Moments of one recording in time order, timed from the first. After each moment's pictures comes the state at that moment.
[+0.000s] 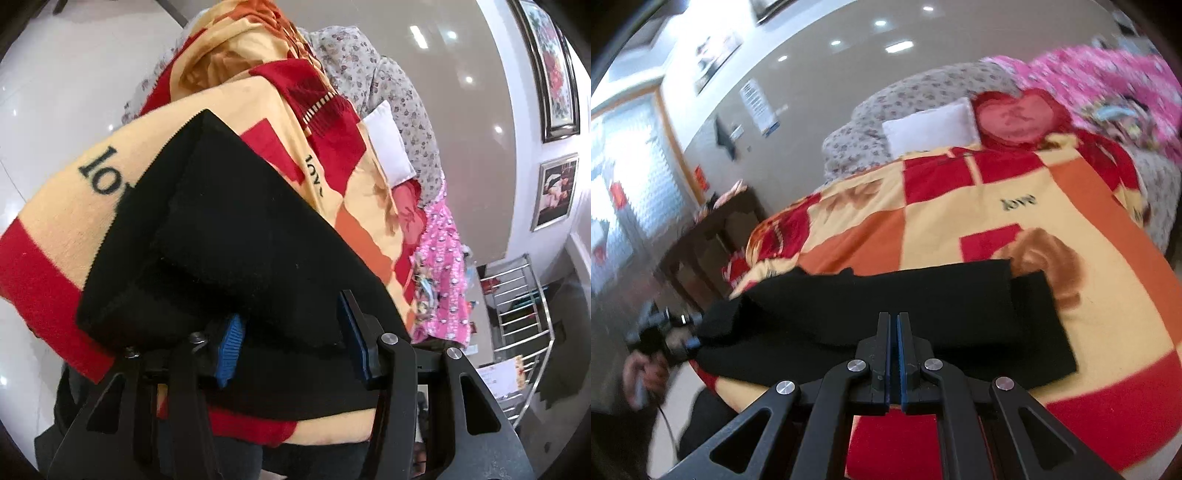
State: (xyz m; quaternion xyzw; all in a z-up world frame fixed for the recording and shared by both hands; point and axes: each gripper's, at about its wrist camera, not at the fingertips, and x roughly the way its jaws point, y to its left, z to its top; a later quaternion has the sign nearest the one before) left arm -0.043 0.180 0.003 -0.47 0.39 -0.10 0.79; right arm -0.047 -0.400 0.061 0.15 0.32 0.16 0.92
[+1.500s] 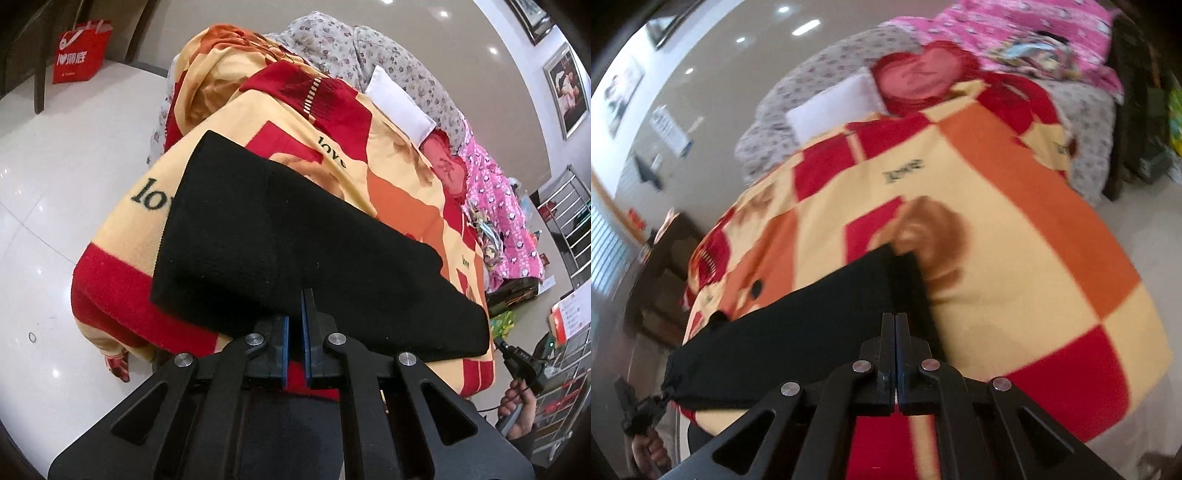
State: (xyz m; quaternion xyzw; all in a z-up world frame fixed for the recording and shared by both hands) left arm -0.067 0.164 0.014 -0.29 0.43 -0.06 0.86; right arm -0.023 -0.472 0.054 0.20 0.40 0.05 0.89
